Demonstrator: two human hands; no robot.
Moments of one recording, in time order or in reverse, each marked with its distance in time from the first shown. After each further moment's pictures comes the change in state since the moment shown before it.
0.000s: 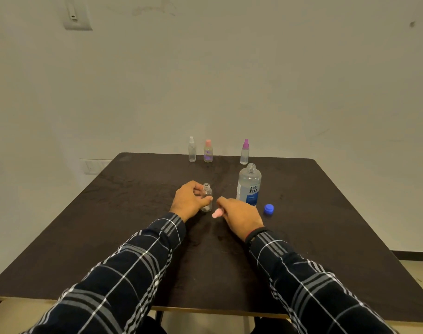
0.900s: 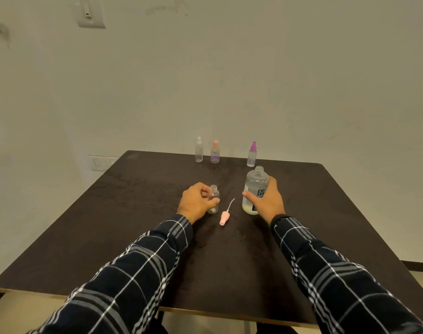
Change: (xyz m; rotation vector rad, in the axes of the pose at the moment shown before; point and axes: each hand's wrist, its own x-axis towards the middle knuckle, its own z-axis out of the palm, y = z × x) left_hand -0.001 -0.001 0.001 -0.020 -0.019 -0.031; right_hand 0.009 0.040 -0.026 0.850 0.345 0.454
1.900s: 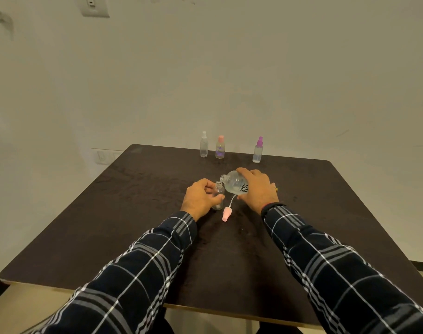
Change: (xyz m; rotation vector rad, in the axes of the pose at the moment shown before) left_hand -0.002 0.000 -0.001 -0.011 0.003 0.003; right_hand 0.018 -0.026 0.029 -0.770 -0.176 -0.263
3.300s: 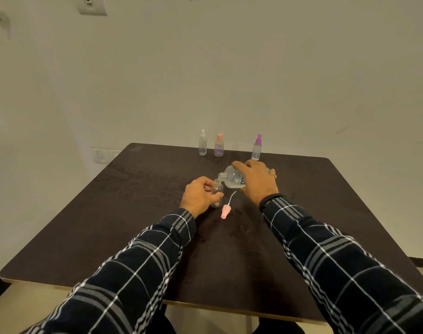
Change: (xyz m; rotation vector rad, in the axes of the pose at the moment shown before) left_hand -0.004 0.006 -0.002 0.033 -0.002 -0.014; right_hand 0.007 -0.005 -0.010 -0.199 0.062 -0.090
